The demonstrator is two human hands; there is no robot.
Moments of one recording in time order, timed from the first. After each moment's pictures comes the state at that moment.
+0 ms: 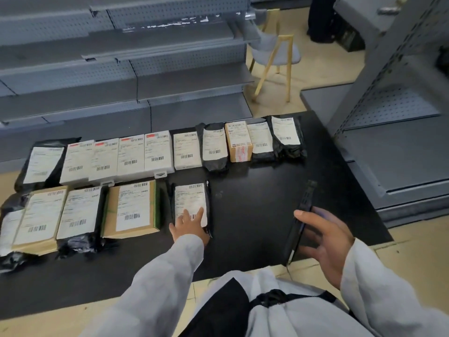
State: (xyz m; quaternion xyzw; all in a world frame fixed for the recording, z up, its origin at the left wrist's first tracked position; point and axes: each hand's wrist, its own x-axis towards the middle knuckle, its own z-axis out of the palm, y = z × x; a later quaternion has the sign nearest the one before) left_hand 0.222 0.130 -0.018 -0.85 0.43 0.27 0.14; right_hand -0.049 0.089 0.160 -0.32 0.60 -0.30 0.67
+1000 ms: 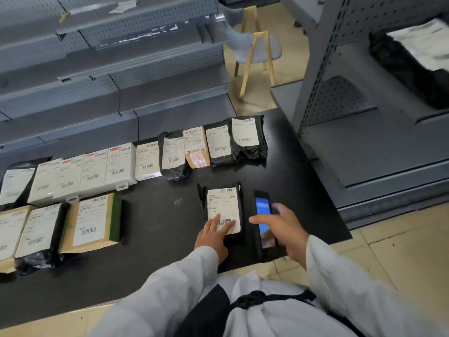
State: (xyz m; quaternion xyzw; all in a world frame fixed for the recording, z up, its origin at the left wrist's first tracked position) left_hand 0.036 0.067 -0.013 -0.76 0.56 0.32 0.10; right_hand -0.145 0.006 0.109 -0.40 0.61 -0.15 0.67
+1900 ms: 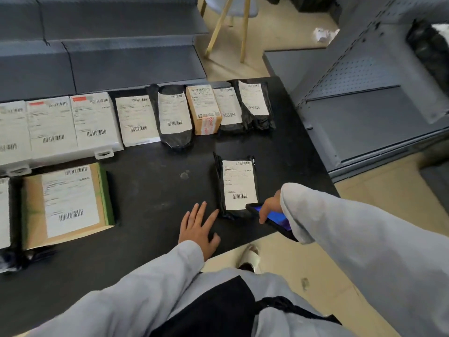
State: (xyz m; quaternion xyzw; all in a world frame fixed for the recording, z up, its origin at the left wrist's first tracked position) left_hand 0.159 0.146 -0.094 -0.70 0.66 0.27 -0.02; right_hand 0.018 0.019 0.150 -0.55 0.62 0.34 0.45
